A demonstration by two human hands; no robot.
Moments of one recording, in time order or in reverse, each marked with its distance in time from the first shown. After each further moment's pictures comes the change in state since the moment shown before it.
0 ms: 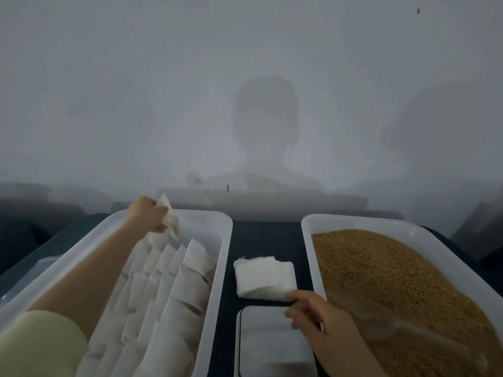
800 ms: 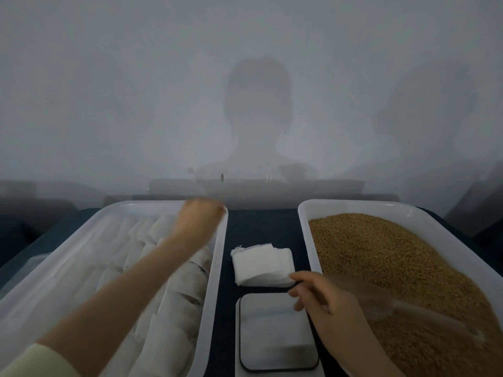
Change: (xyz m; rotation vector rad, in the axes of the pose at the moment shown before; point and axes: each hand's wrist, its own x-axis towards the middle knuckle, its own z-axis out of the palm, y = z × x) left_hand -0.091 0.053 0.070 0.778 -0.019 0.746; right_hand -0.004 -0.006 -0.001 0.046 0.168 -0.011
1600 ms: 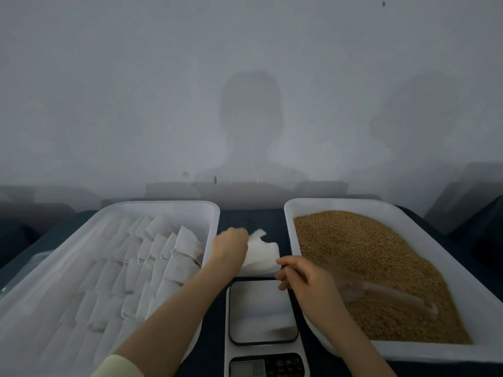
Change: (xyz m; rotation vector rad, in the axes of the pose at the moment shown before) left_hand -0.044 0.089 0.020 -0.097 -0.303 -0.061; right_hand -0.003 0.004 -0.002 0.119 0.050 0.022
